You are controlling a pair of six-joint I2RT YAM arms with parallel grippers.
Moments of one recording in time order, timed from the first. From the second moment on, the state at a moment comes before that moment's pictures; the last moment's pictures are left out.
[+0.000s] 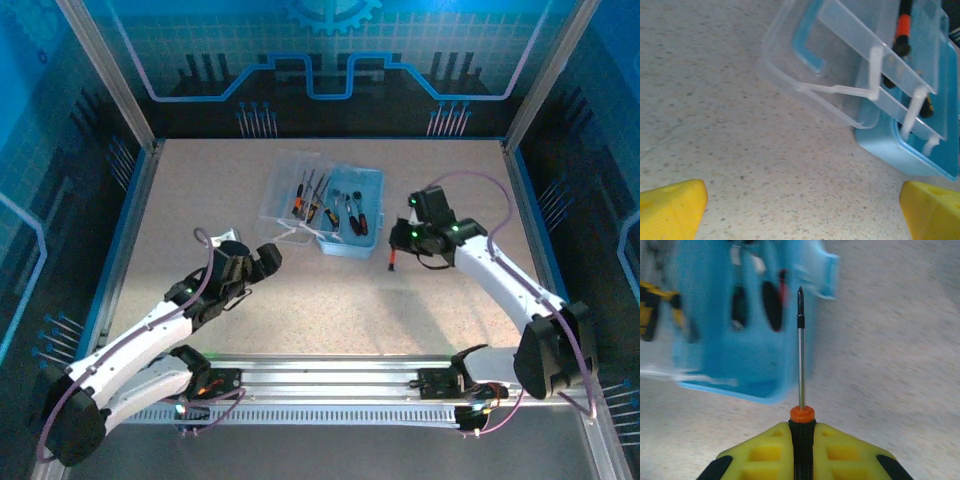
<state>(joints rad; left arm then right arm) -0.53 0.88 0.54 -0.36 -0.23 -0.95 0.38 1.33 1.02 -0.61 -0.11 0.60</state>
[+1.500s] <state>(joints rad) -0.53 0.59 0.52 -0.62 -0.33 -1.01 0.64 2.09 1.81 -0.50 0.03 0.79</state>
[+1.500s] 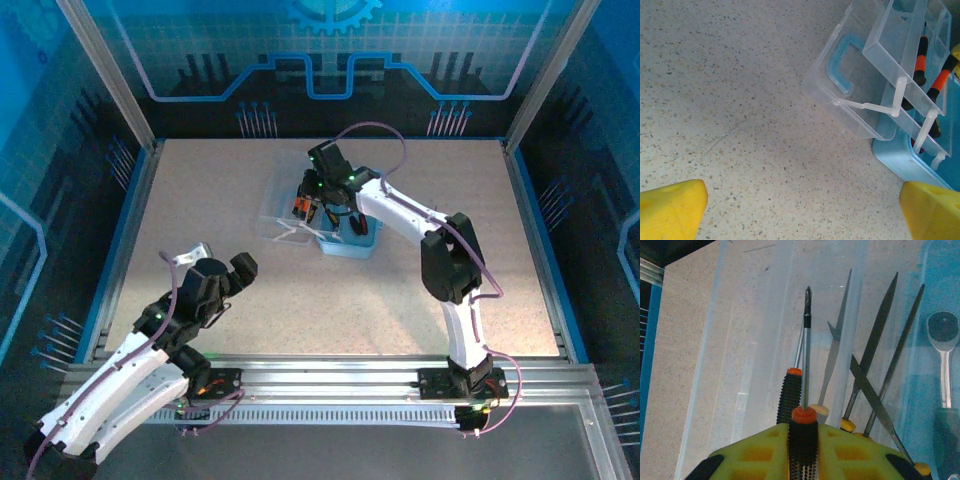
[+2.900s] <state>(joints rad) -0.57 1.01 0.52 -0.20 -0.02 -0.97 0.11 1.45 1.01 -0.61 0.07 0.42</state>
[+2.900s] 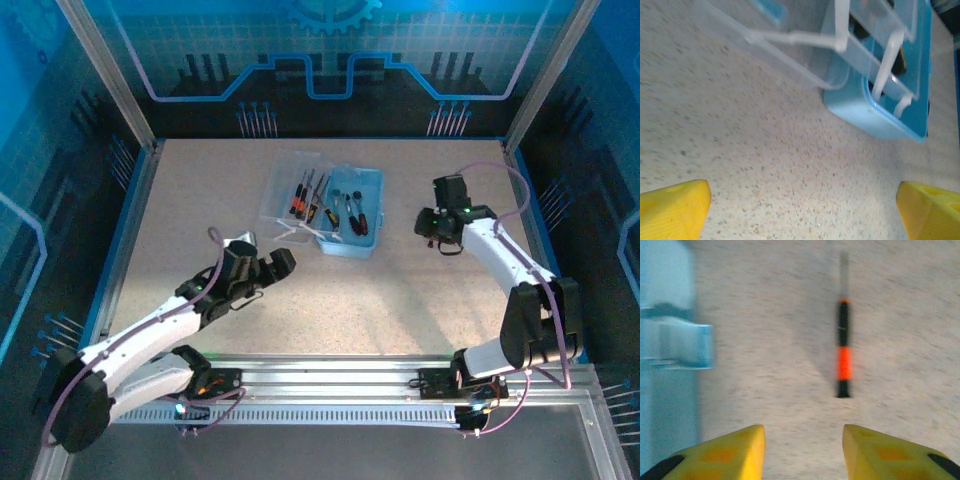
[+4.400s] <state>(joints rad) -0.76 1.19 0.70 -0.12 0.09 -0.85 -0.05 1.93 1.27 -0.60 -0.05 0.34</state>
